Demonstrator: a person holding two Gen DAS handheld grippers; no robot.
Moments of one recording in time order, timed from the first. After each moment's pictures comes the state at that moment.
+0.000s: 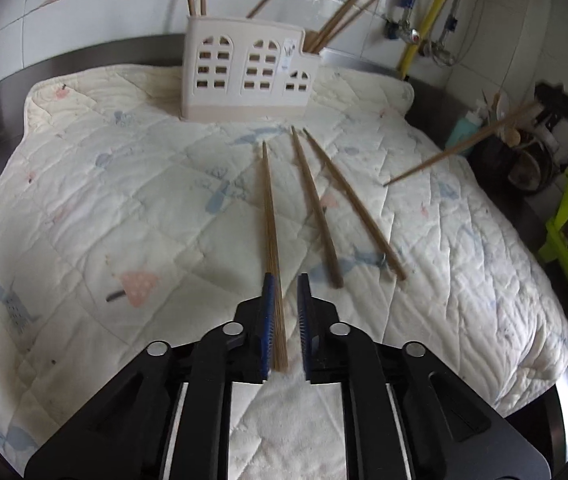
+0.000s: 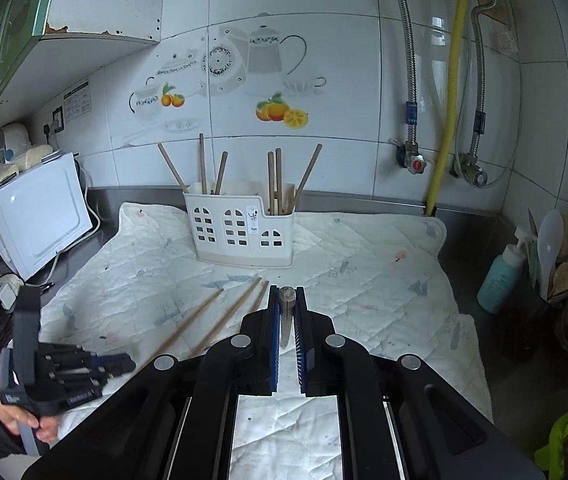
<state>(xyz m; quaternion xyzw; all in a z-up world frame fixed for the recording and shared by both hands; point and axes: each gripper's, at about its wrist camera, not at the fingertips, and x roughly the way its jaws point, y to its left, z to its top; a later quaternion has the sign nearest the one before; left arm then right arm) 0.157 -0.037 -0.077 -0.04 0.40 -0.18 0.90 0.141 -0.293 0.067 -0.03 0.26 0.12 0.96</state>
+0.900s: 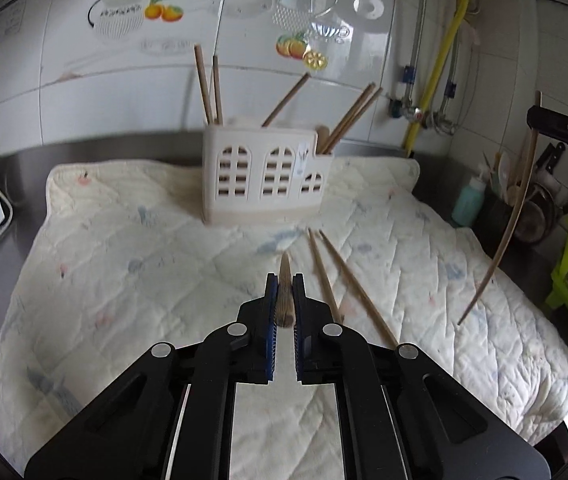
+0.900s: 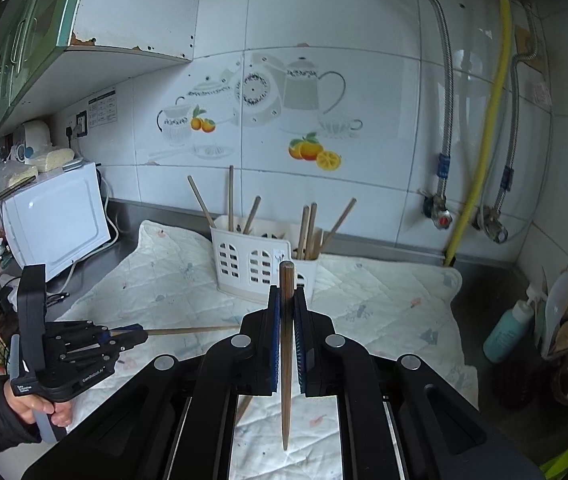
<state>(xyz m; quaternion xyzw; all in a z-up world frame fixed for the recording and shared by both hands) 0.180 -0.018 -0.010 -0.04 0.27 -0.16 0.95 0.155 -0.262 0.118 -0.06 0.22 0.16 0.96</state>
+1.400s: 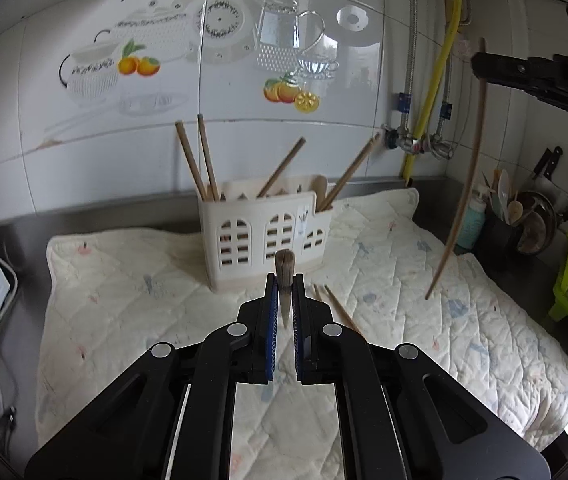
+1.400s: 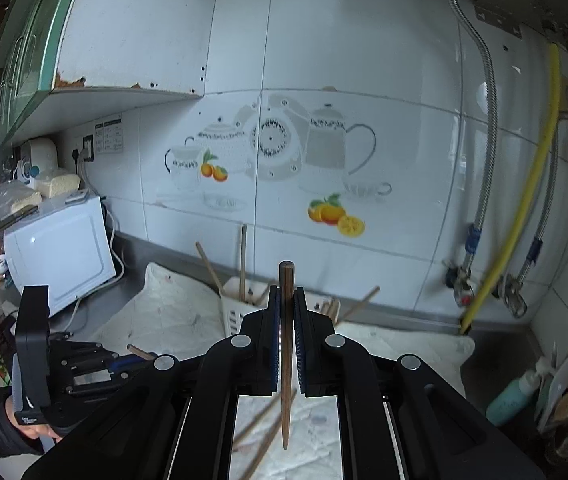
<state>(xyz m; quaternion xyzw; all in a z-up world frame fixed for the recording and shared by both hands) 0.217 -0.020 0.052 0.00 0.25 -0.17 0.95 0.217 -0.225 0.183 -0.07 0.19 0.19 0.96</state>
